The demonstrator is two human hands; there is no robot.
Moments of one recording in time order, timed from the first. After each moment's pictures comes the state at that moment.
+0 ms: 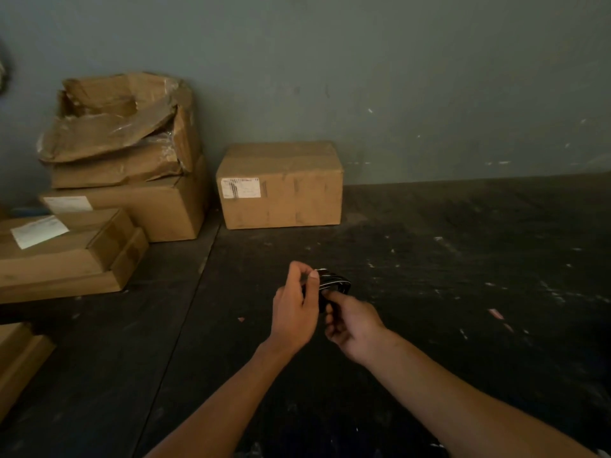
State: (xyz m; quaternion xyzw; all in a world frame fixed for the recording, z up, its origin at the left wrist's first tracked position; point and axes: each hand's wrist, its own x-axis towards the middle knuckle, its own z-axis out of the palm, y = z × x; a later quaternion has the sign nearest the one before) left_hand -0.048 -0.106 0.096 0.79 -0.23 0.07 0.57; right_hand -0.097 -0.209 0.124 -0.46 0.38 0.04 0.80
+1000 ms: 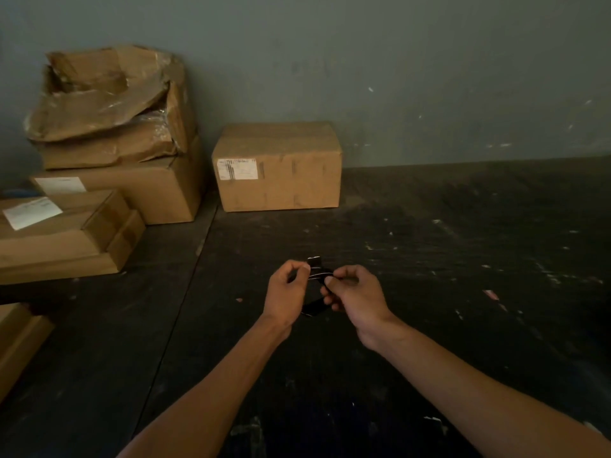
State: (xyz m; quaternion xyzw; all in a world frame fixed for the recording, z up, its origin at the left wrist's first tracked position) left_hand -0.047 -0.101 0.084 0.73 -0.08 -0.10 0.67; right_hand -0.111 -0.220 0.111 -0.65 0.23 -0.04 0.72
